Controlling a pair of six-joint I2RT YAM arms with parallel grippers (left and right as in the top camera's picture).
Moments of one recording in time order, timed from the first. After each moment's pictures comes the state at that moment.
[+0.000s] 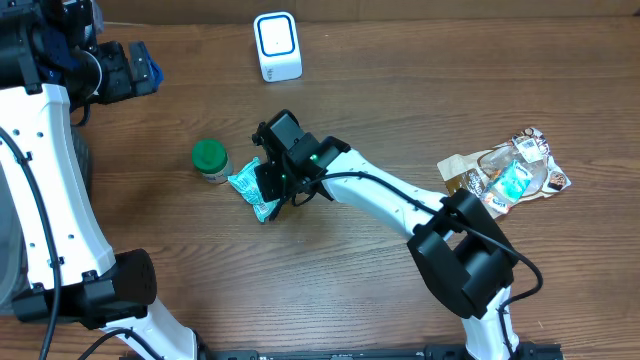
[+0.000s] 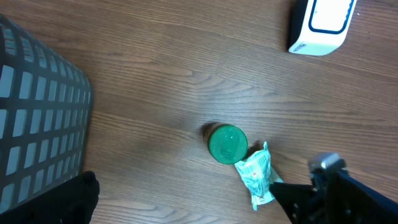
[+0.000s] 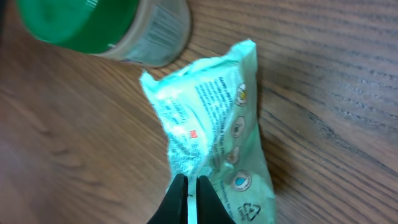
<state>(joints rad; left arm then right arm) 0.20 1.89 2.41 -1.62 0.07 -0.09 0.79 2.10 1.56 -0.52 -0.26 0.42</state>
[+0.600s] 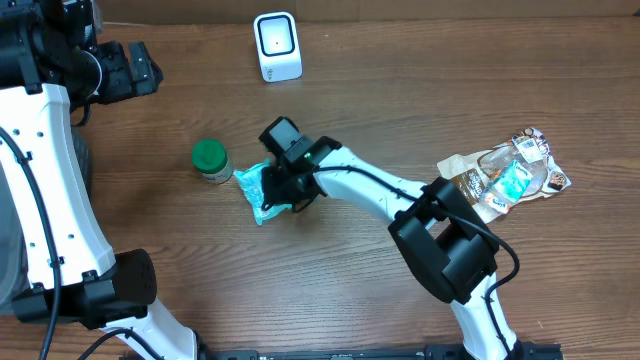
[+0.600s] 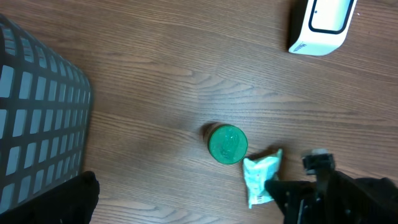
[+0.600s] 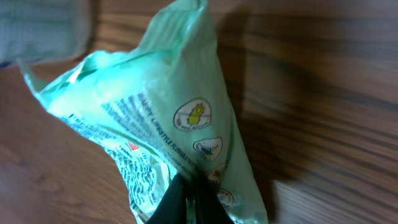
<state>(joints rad) 0.20 1.89 2.41 -1.62 0.07 -0.09 0.76 2.20 1.60 -0.62 -0.28 0.65</state>
